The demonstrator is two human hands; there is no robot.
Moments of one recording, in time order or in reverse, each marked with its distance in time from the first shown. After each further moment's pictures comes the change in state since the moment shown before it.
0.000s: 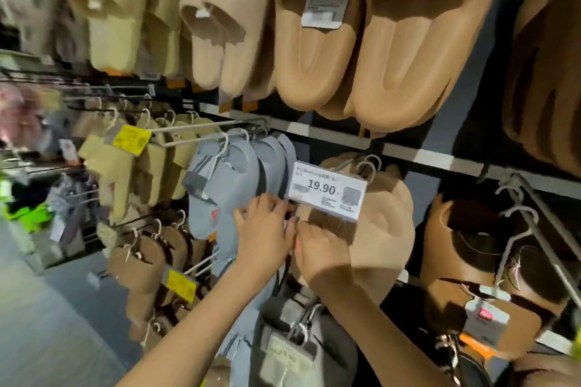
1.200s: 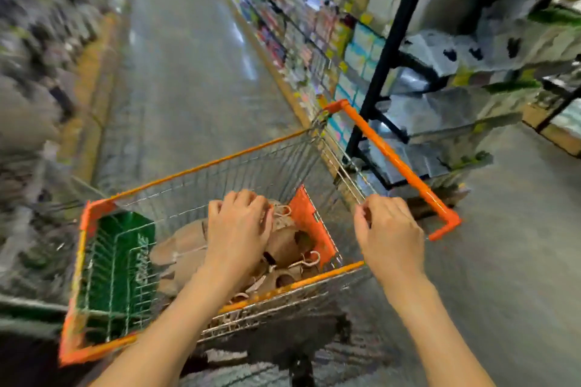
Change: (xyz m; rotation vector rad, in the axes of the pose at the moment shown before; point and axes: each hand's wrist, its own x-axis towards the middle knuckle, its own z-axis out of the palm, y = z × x) left_hand -0.687 -0.261 -0.384 1.125 0.358 -1.893; right_hand -0.435 -0.669 0.165 0.950 -0.367 -1.691
